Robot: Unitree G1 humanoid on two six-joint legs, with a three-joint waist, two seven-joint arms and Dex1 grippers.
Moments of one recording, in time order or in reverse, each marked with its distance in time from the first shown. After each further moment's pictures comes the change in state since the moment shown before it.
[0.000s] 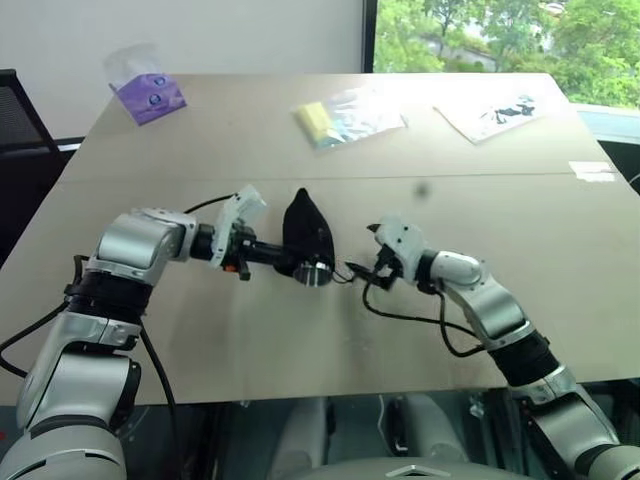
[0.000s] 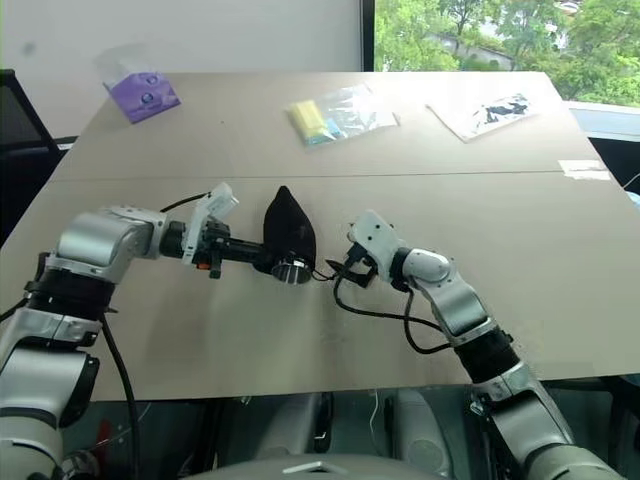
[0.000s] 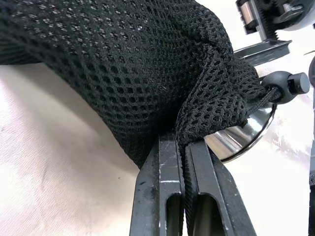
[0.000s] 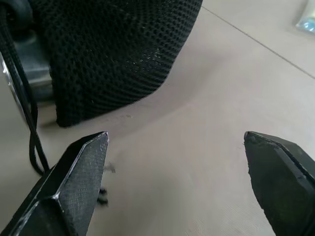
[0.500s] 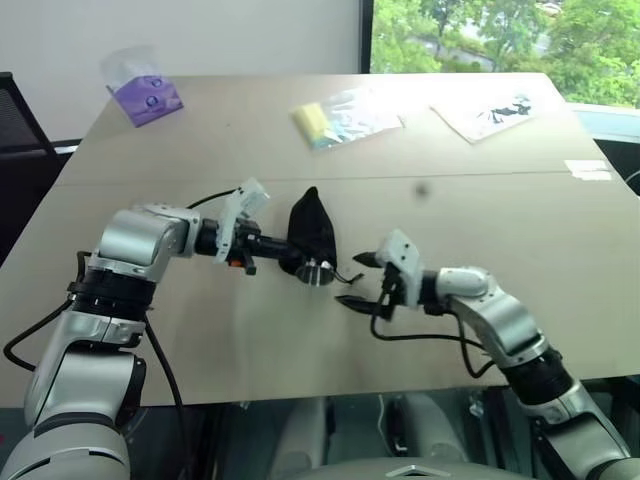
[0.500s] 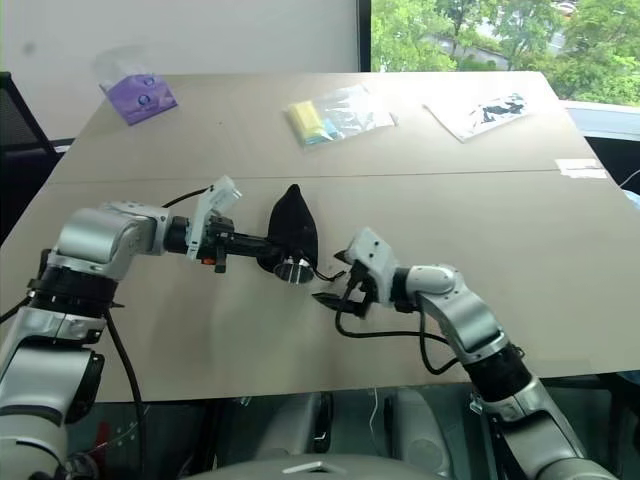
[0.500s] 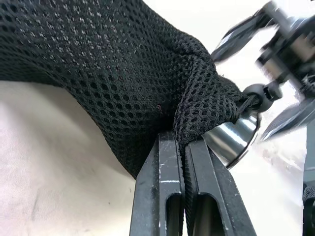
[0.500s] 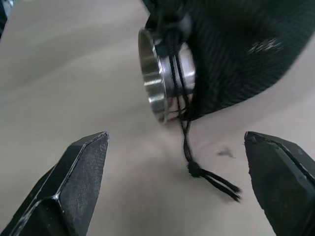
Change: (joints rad) left arm -0.020 -0.026 0.031 -0.042 -0.018 0.053 0.029; right arm 0.030 0.030 0.077 0.003 0.098 0.097 0.120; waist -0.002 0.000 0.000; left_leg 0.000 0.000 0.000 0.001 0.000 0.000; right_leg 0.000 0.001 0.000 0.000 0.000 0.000
